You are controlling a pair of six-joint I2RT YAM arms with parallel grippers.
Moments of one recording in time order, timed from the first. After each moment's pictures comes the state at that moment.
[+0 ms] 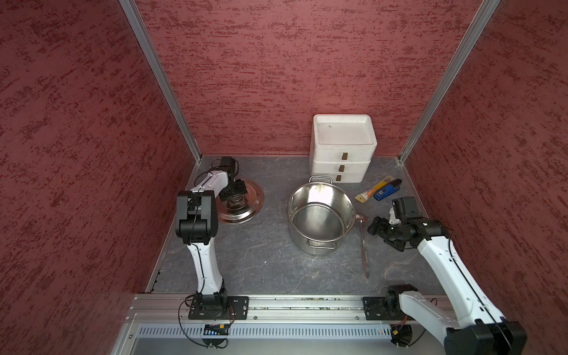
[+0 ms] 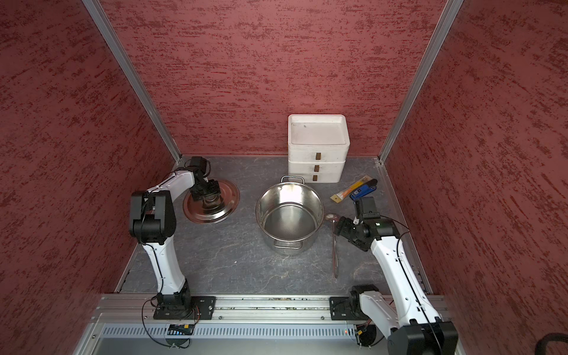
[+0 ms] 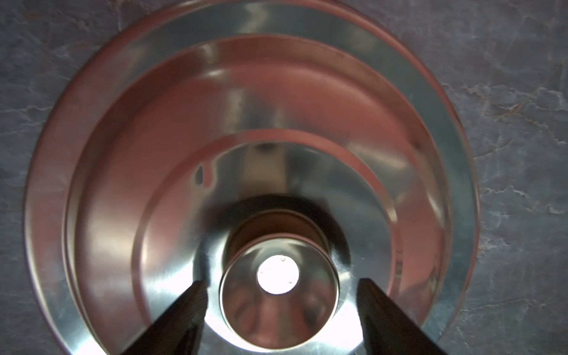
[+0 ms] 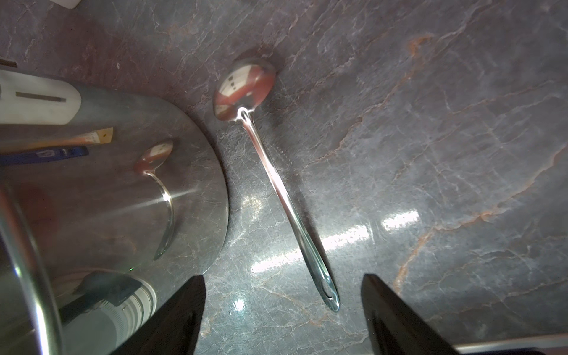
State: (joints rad) left arm 0.03 2.04 1.53 -0.74 -0.02 -0.36; right arm 0.07 0.99 0.86 -1.05 -0.13 0.59
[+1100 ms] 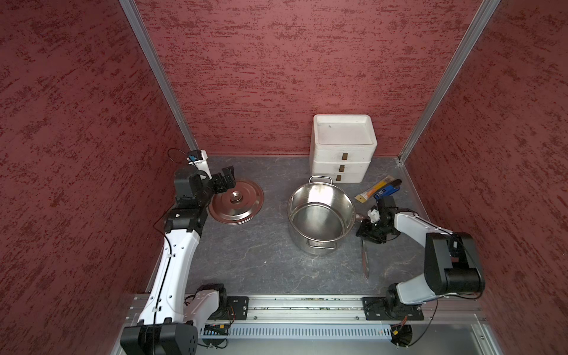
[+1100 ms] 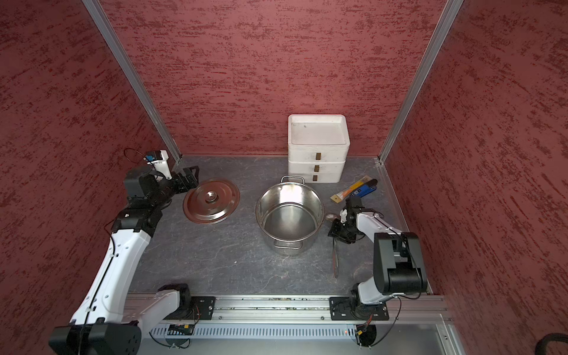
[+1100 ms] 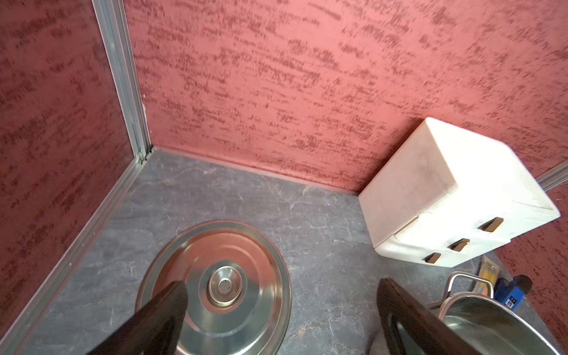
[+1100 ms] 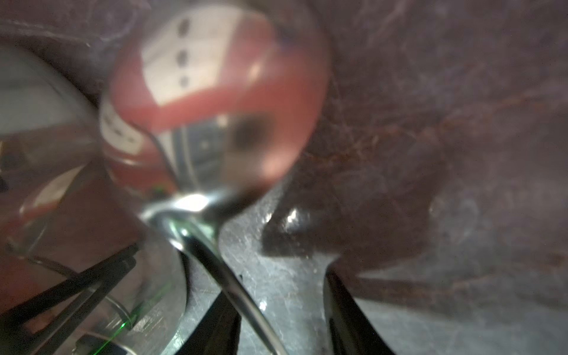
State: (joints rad) left arm 0.07 1.00 1.05 -0.34 0.16 -0.25; right arm 0.00 1.52 0.77 -0.62 -0.35 0.34
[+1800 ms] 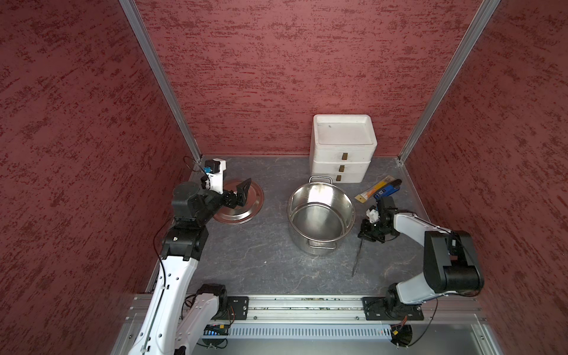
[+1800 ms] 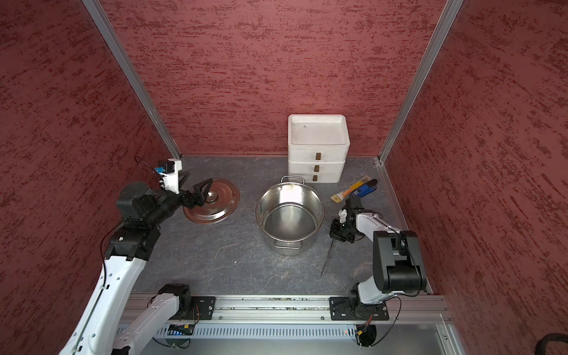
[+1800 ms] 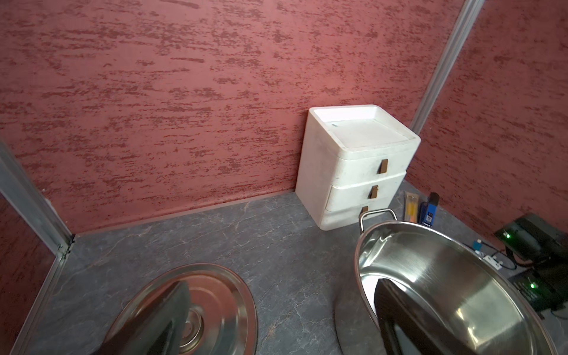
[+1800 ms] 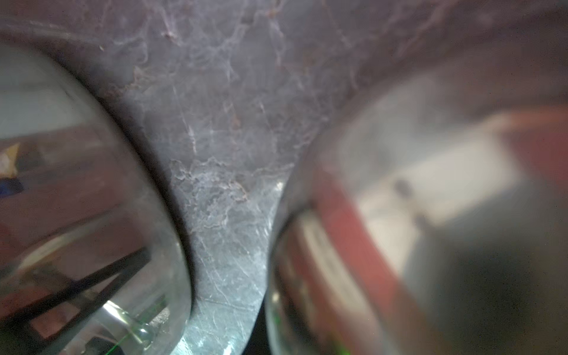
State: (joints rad) left arm -0.08 0.82 0.97 -0.31 0.37 -0.01; right arm -0.01 1.50 0.74 -0.60 -0.37 0.34
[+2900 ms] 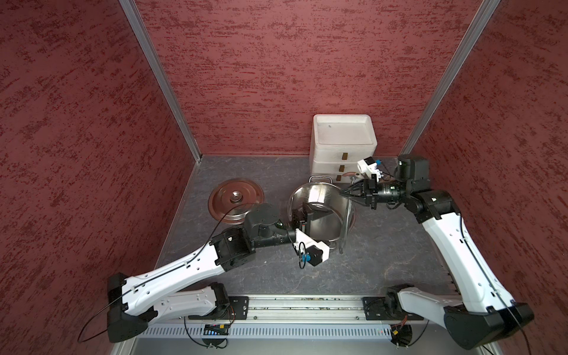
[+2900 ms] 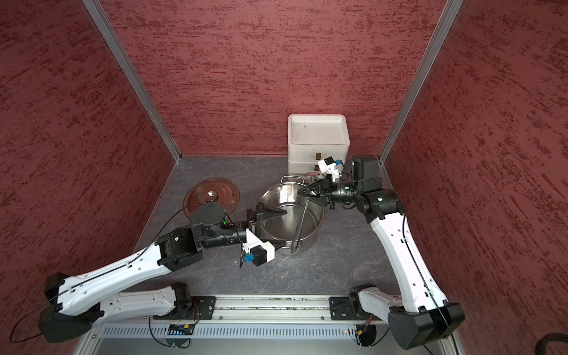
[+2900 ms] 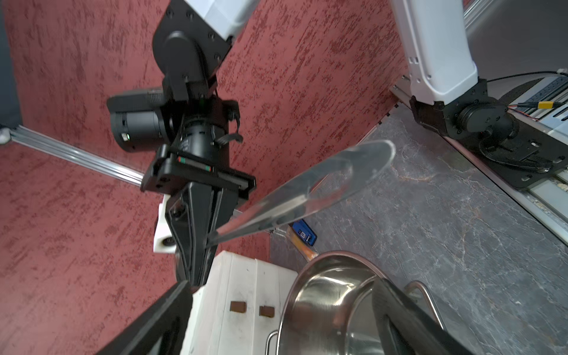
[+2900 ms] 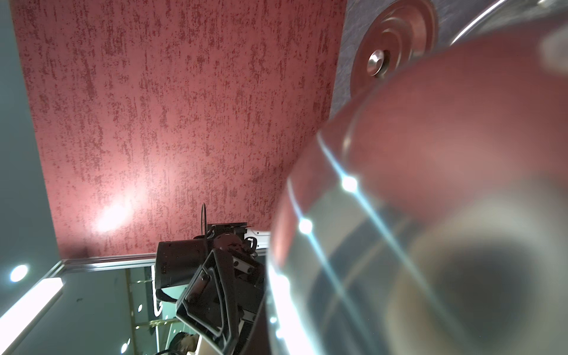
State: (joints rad) left arm -1.09 1.04 1.03 -0.13 0.28 1.08; right arm 0.22 1.18 1.36 -0.72 -1.14 0.90
